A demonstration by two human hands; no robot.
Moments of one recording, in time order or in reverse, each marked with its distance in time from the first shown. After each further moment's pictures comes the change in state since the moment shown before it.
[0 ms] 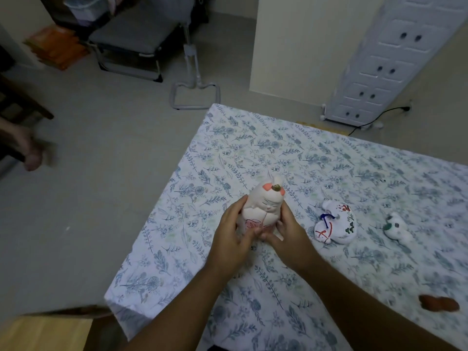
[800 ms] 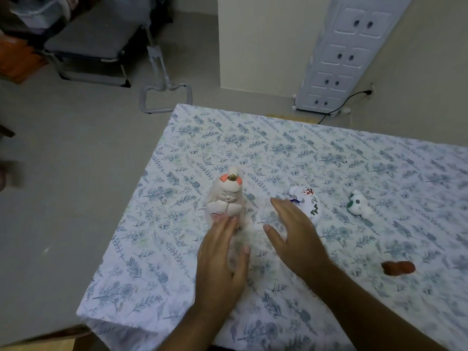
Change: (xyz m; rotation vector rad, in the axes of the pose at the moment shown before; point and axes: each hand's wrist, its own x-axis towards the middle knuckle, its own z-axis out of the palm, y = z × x) left_hand -0.068 0.025 0.040 0.346 0.115 0.311; right_hand -0.053 0.011 -0.060 -0.585 0.225 -0.086
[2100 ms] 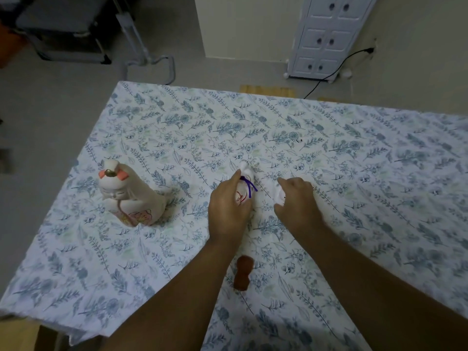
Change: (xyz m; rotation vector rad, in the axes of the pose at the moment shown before) left_hand 0.089 0.088 0.212 0.100 -0.097 -0.296; right_hand 0.058 0.198 -0.074 -0.135 -0.062 0.208
